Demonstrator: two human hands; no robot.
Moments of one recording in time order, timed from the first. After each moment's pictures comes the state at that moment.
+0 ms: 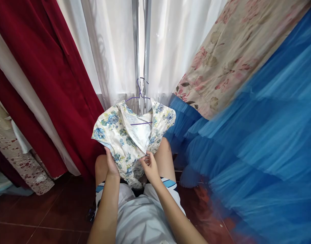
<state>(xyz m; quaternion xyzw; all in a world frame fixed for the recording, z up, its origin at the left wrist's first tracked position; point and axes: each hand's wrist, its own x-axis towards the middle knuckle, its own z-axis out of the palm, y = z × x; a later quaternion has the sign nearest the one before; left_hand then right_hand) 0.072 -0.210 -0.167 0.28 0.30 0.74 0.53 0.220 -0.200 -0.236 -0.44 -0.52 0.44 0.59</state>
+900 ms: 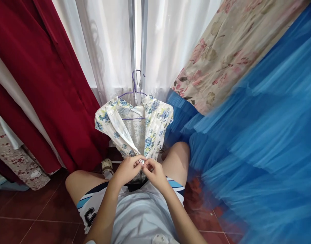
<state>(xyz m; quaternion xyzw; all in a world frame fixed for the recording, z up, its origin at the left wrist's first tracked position) 0.107 -0.245 -0.161 0.76 0.47 0.31 0.32 0.270 -0.243 -0.215 -0.45 -0.68 0.35 0.46</state>
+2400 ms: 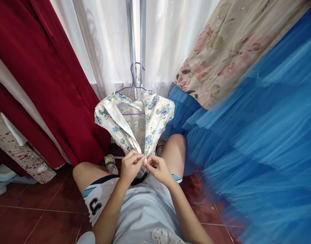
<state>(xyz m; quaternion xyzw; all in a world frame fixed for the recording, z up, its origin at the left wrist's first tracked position) 0.125 -0.249 -0.196 0.70 0.45 0.52 0.19 0.288 -0.243 -0.208 -0.39 -0.67 0.45 0.44</state>
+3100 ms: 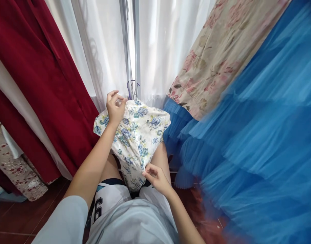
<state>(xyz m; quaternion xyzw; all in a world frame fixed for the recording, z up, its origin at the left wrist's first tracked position) 0.096 -0.061 -0.002 0.63 0.35 0.69 -0.08 0.304 -0.232 -0.211 -0.34 -0.65 0.51 0.45</state>
